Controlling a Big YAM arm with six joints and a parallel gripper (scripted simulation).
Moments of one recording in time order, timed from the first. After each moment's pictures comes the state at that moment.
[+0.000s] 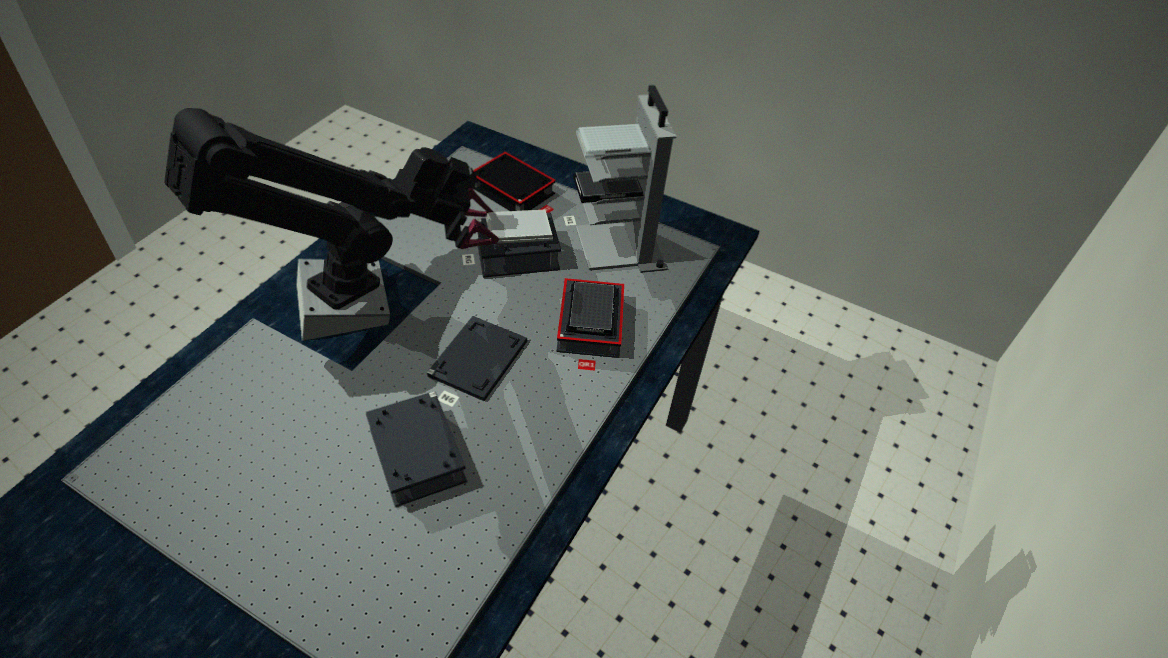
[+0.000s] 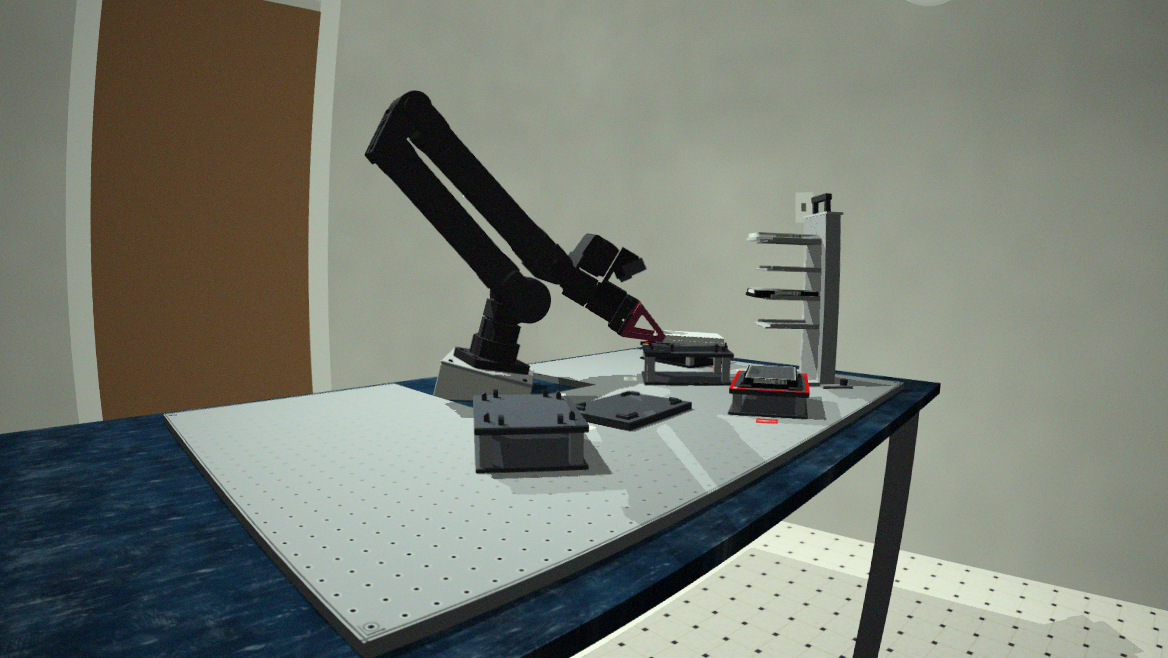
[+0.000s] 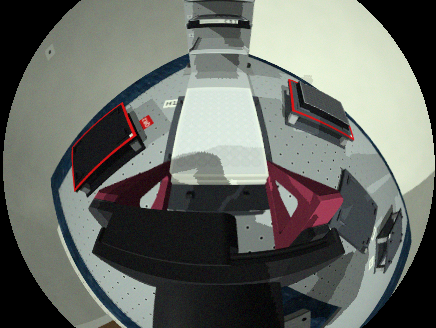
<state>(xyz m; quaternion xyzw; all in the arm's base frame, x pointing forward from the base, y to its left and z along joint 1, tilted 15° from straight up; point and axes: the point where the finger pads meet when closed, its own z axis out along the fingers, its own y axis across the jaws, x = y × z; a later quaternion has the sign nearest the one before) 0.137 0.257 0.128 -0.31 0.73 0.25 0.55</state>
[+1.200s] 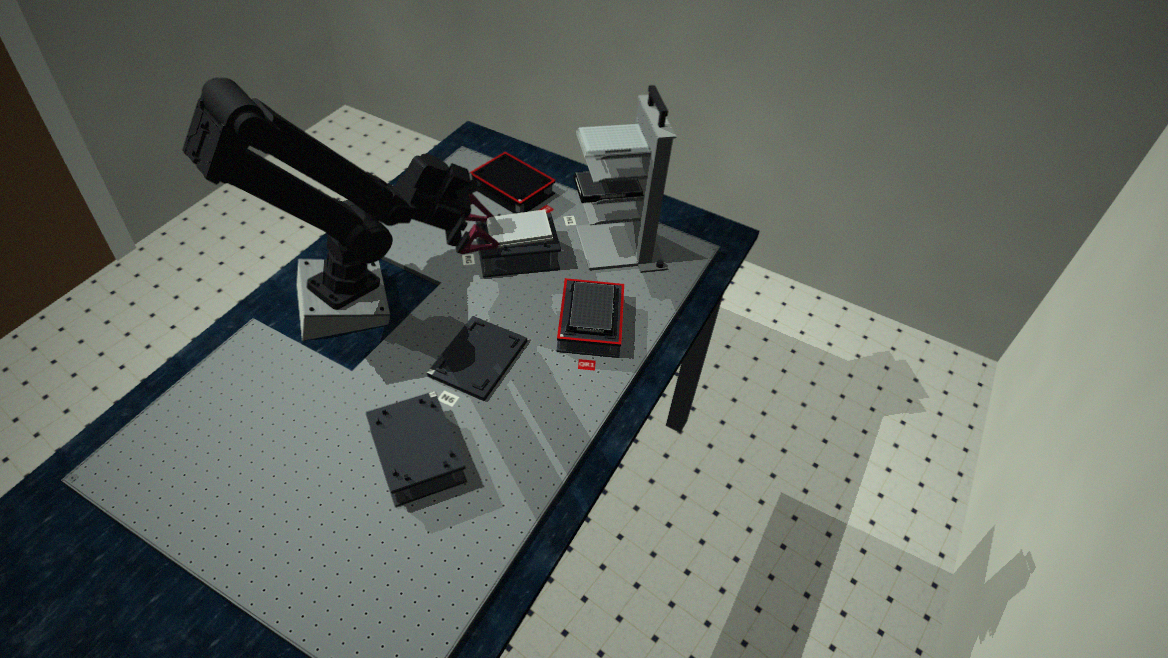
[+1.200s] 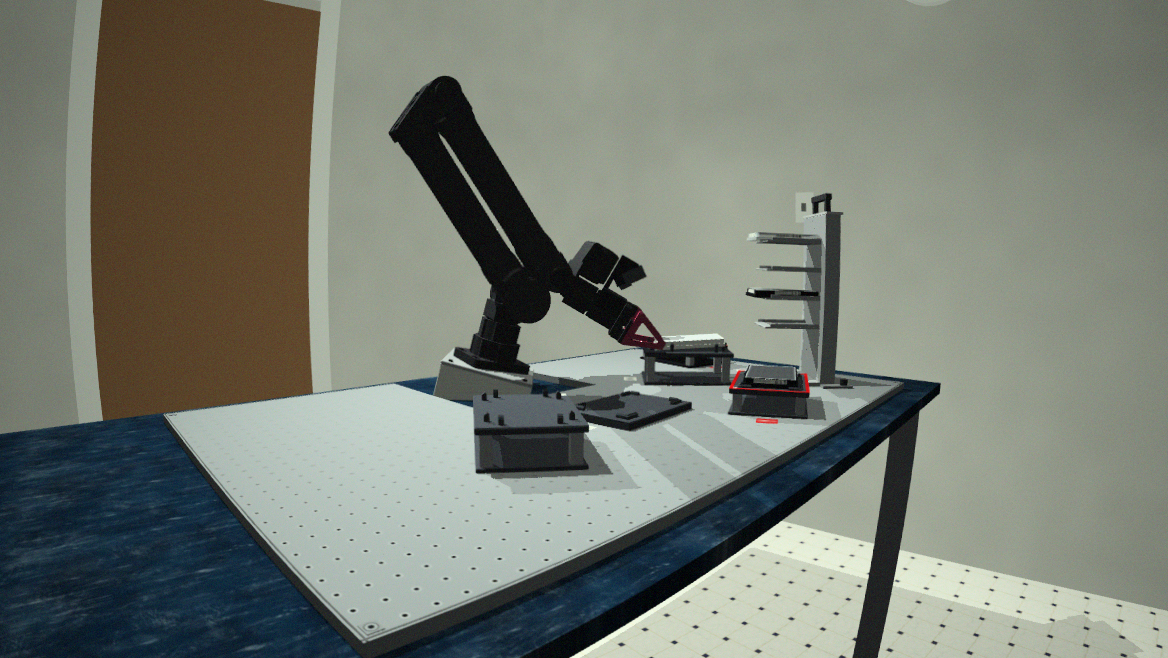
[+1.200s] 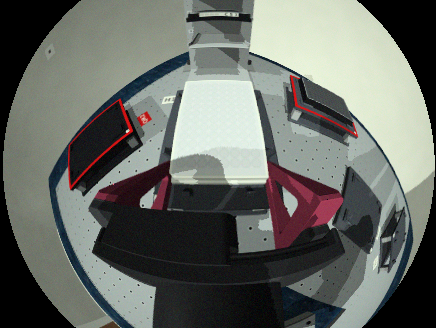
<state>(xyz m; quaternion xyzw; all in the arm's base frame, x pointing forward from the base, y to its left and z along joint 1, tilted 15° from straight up) 0.140 0.260 0.115 -0.31 0.73 0.25 0.55</state>
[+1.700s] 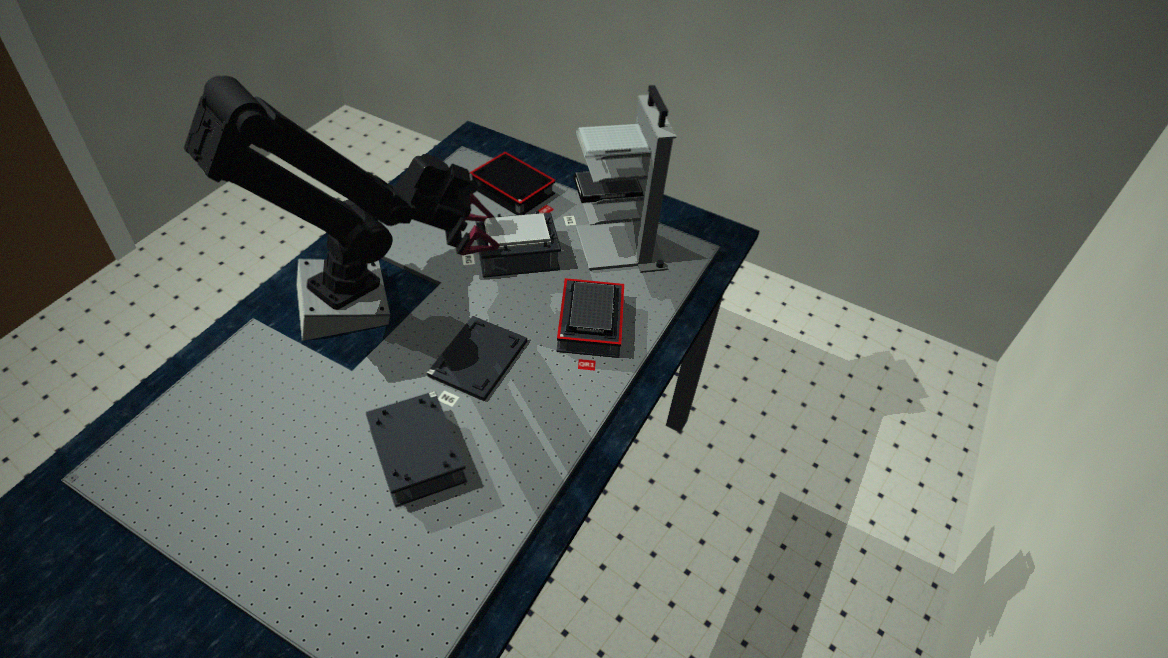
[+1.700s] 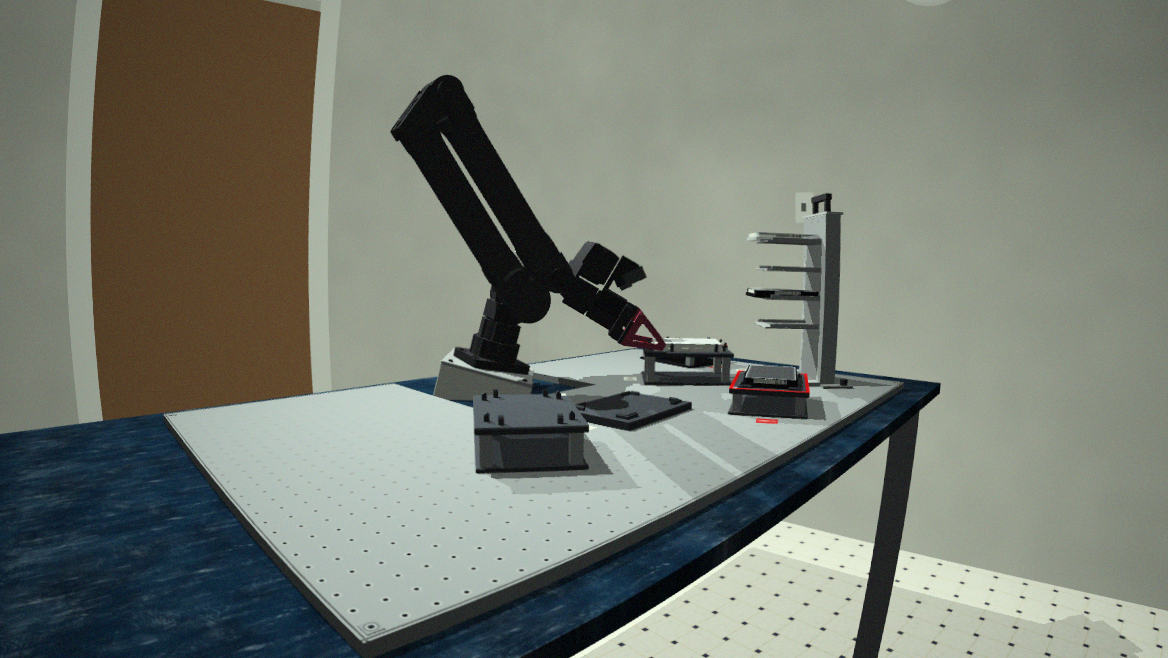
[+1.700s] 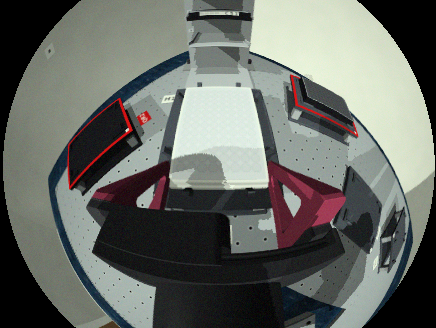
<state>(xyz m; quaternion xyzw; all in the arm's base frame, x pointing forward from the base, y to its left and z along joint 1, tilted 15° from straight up) 0.140 0.261 0.114 -0.31 0.73 0.25 0.55</state>
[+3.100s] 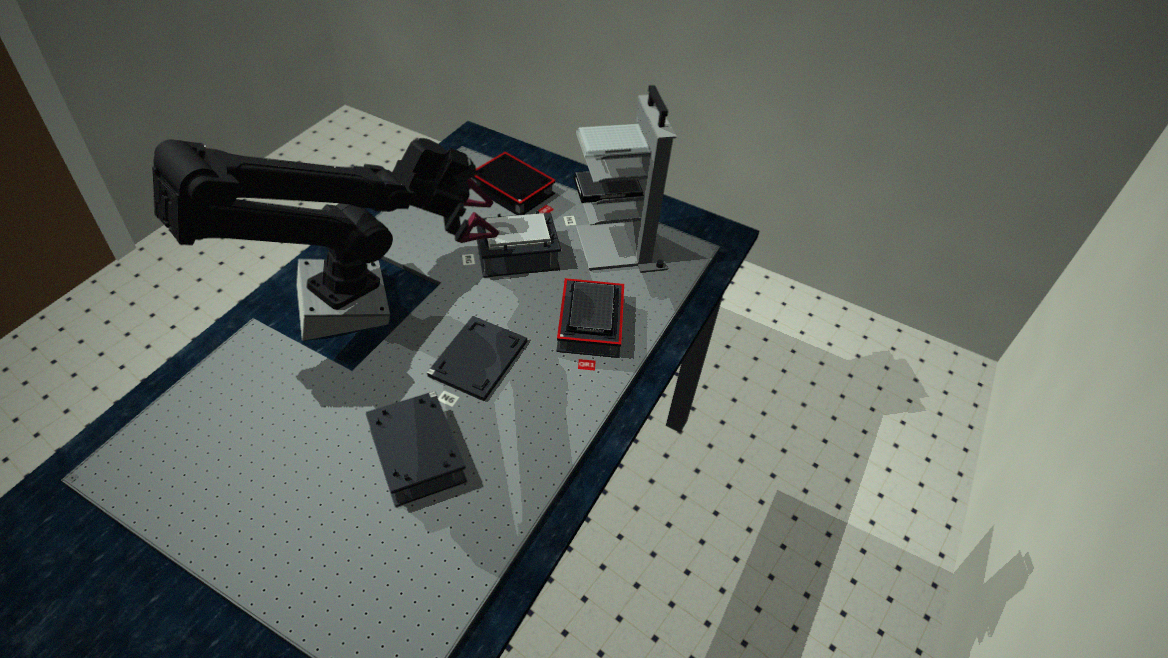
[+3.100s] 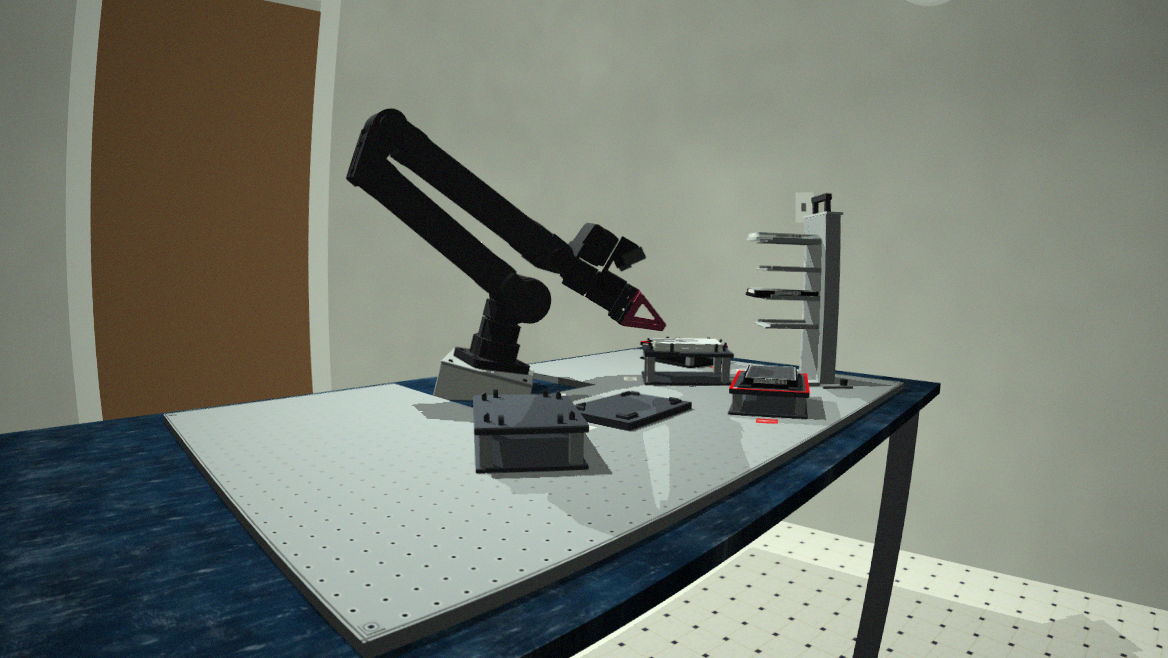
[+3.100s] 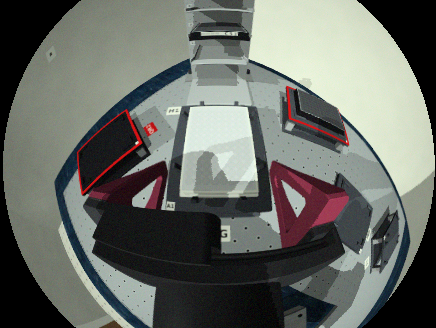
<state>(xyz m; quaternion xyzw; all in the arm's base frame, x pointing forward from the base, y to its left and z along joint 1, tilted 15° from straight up) 0.133 0.253 0.148 -0.31 0.73 0.25 0.55</state>
